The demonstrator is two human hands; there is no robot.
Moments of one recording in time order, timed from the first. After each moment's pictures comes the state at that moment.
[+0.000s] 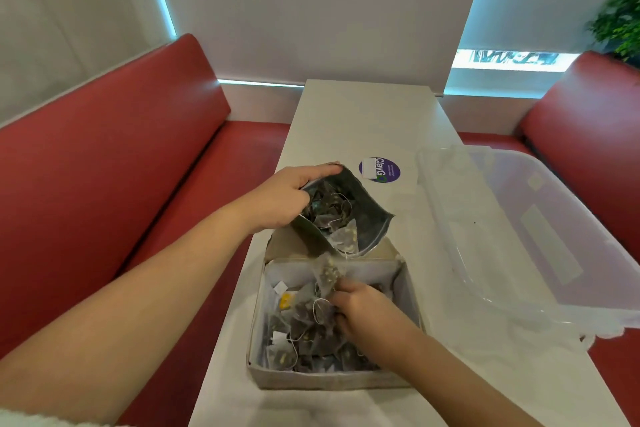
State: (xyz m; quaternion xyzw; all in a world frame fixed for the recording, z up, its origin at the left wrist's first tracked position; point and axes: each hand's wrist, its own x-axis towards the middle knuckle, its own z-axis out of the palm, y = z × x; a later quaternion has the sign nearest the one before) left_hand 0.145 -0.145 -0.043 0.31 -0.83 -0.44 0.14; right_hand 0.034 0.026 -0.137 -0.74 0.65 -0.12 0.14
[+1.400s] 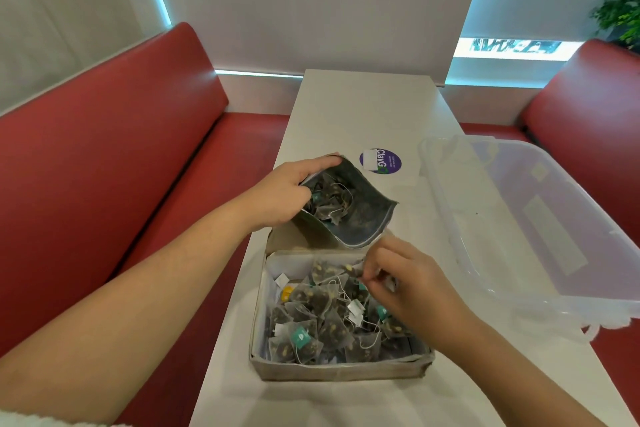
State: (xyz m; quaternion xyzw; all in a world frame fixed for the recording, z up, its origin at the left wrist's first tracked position) left_hand 0.147 -0.146 -0.052 0.31 -0.83 -0.44 0.15; right_hand 0.002 0.045 -0.100 -0.72 0.60 -0.34 0.04
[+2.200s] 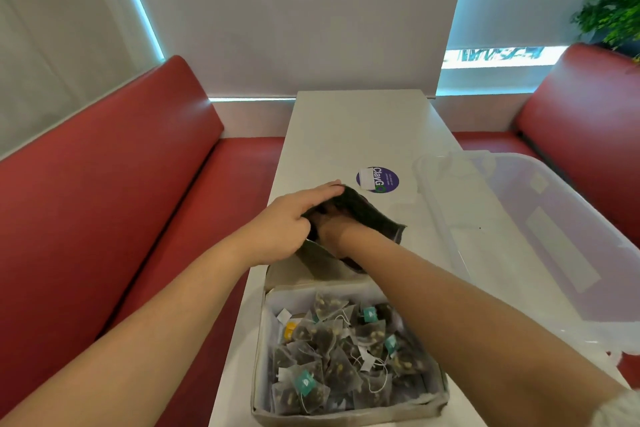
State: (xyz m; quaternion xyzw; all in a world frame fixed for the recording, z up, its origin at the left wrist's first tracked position) left_hand 0.141 -0.146 -0.048 0.27 -0.85 -0.43 0.14; right_hand 0.007 -0.140 -0.117 -0.64 0.74 -0.02 0.18
